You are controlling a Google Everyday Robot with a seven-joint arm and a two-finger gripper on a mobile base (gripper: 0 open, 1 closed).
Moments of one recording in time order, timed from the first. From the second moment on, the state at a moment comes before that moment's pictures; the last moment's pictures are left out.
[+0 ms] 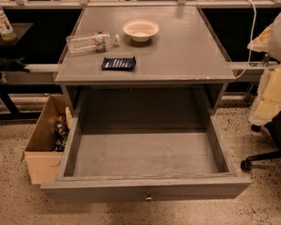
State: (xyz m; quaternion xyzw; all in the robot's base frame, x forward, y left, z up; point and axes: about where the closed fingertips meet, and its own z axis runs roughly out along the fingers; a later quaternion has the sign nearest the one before) arm 0.438 -0.216 0.978 -0.60 0.78 -0.04 0.16
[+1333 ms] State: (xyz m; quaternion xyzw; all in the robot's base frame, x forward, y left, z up) arm 0.530 -0.161 0.959 -0.63 0.73 0.05 0.24
